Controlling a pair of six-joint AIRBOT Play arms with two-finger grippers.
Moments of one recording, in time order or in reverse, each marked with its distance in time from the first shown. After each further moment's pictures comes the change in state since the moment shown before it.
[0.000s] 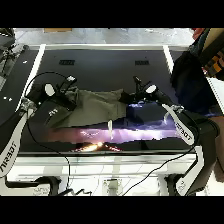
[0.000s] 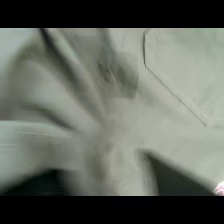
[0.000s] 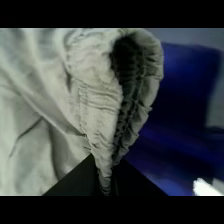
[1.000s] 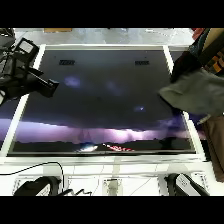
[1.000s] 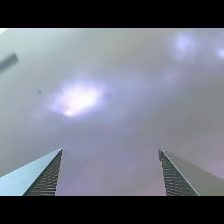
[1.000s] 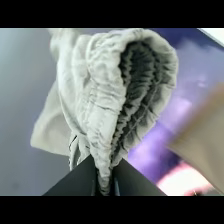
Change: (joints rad) left arm 0.000 0.565 0.002 0.005 0.078 -0.003; right arm -0.927 0.844 0.026 -0.790 0.413 0.650
